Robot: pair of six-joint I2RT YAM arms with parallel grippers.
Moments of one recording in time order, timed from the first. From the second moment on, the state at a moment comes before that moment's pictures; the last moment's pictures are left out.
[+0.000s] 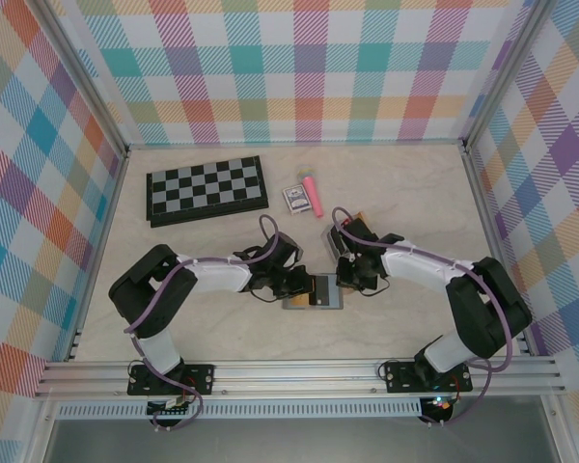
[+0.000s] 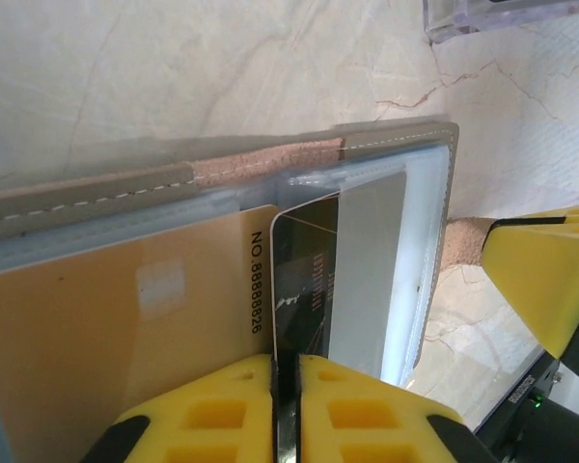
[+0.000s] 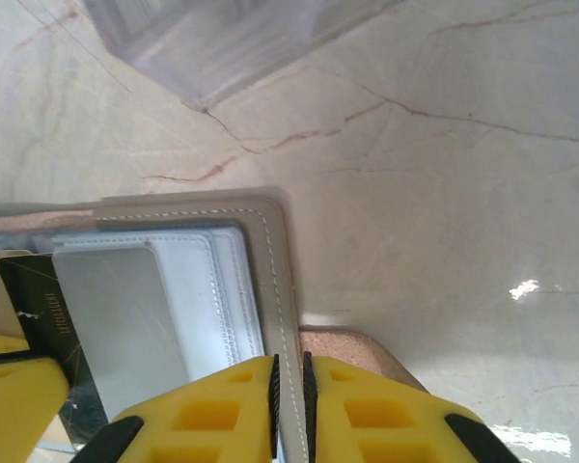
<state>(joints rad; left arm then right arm) -0.81 1.75 0.86 -0.06 0.40 -0.94 0.60 1.52 0.83 -0.61 -0.14 0.74</state>
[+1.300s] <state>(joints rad) -0.84 1.67 1.01 -0.28 0.23 -0.88 0.50 1.39 0.99 -0.71 -0.02 0.62</state>
